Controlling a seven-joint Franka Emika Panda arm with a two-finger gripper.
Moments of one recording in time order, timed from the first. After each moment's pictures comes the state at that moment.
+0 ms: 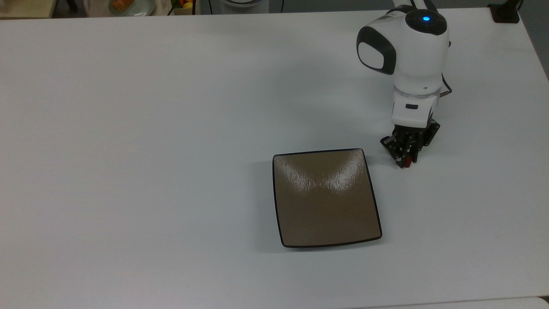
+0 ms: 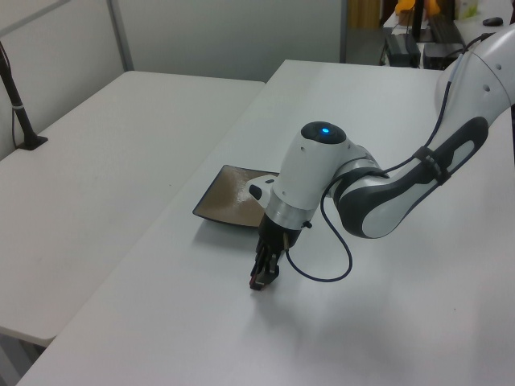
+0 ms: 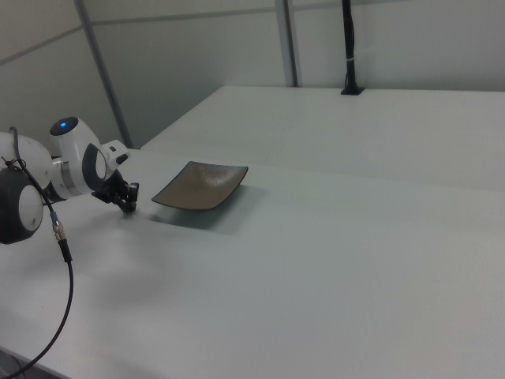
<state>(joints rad) 0.57 0.73 0.06 -1.45 -0.16 2.57 0.23</state>
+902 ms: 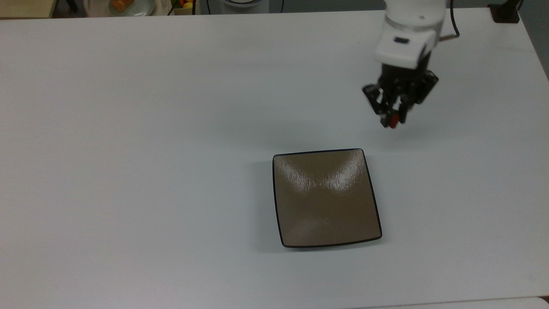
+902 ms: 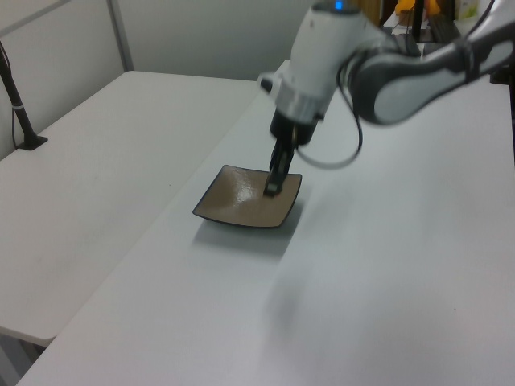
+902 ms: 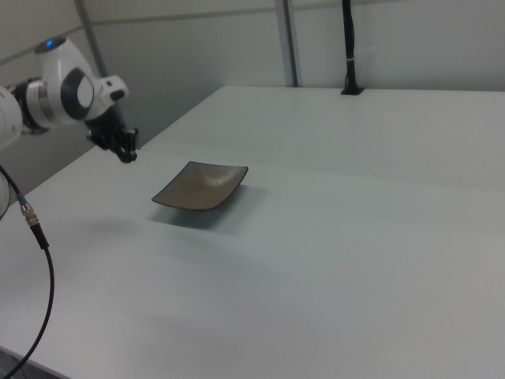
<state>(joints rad) 0.50 0.43 0.04 -1.44 -0.10 2.20 0.23</state>
